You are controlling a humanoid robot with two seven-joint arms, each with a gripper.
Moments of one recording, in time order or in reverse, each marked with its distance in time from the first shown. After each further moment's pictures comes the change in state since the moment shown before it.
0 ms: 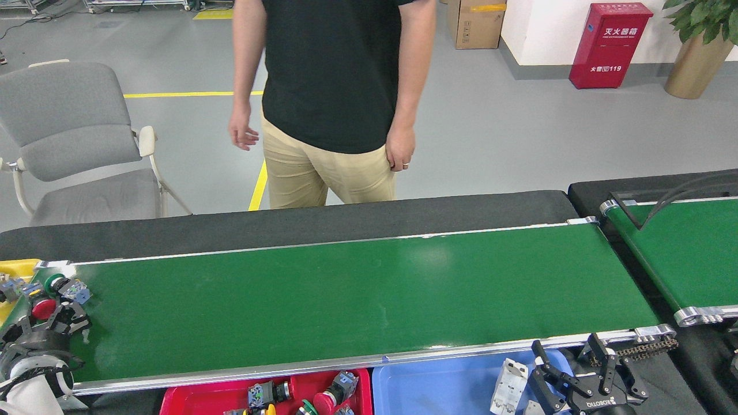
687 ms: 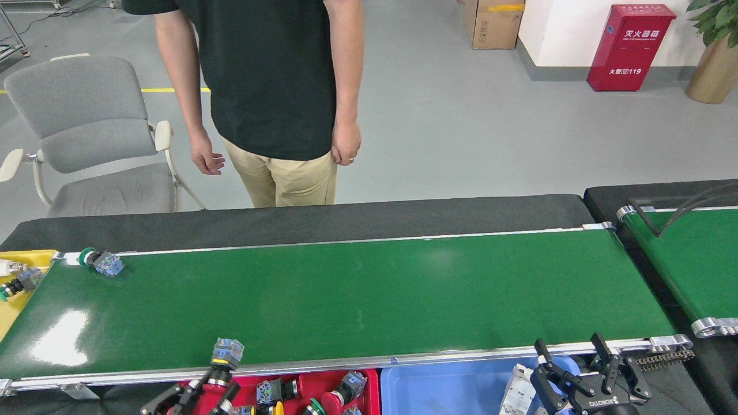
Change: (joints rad) left arm 0.850 -0.261 -0.052 -1.187 -0.001 -0.677 -0.008; right arm 0.000 0.000 -0.004 0.000 0.000 0.004 0.002
